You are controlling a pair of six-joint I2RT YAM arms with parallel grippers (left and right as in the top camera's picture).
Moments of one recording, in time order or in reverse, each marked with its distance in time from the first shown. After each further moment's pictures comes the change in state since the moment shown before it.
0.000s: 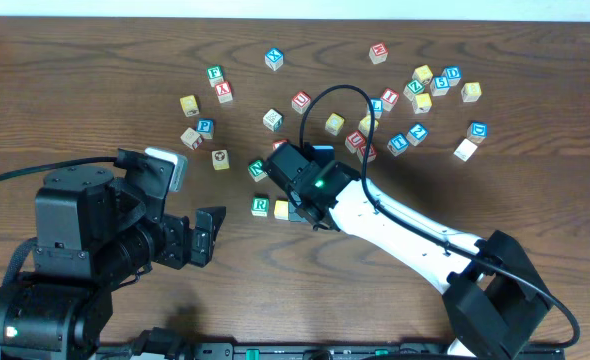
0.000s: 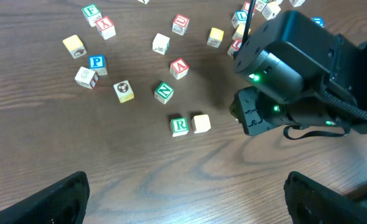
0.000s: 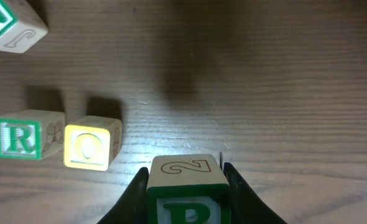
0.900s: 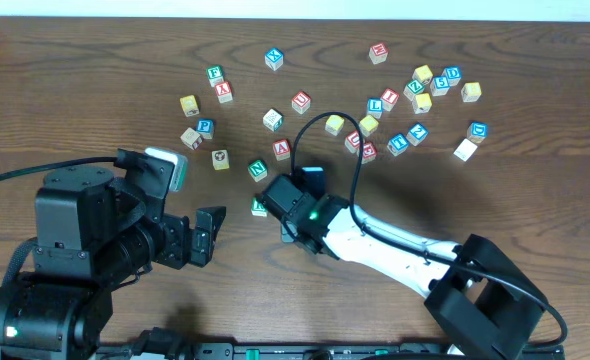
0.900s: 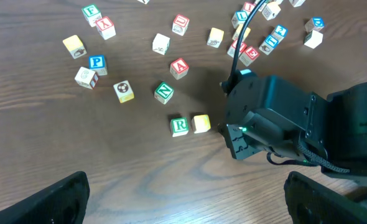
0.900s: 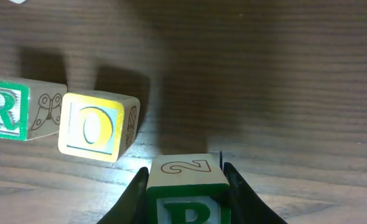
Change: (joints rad) left arm 0.000 0.000 0.000 0.000 0.000 0.000; right arm 0.084 0.001 -0.191 0.256 0.016 0.030
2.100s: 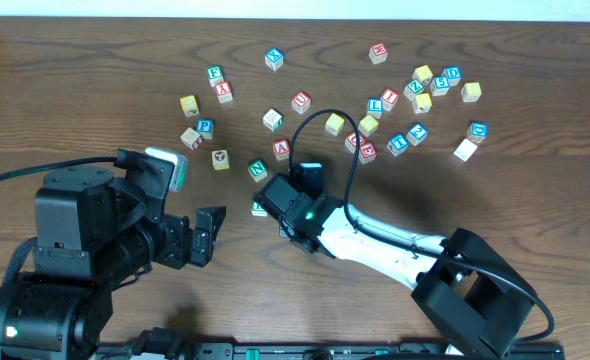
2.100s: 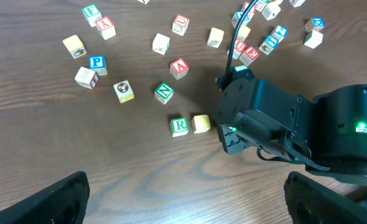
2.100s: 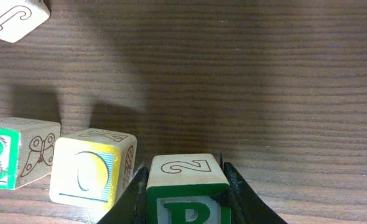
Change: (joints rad) left arm 0.000 0.000 0.000 0.000 0.000 0.000; right arm 0.000 0.044 -0.002 0.077 0.079 0.003
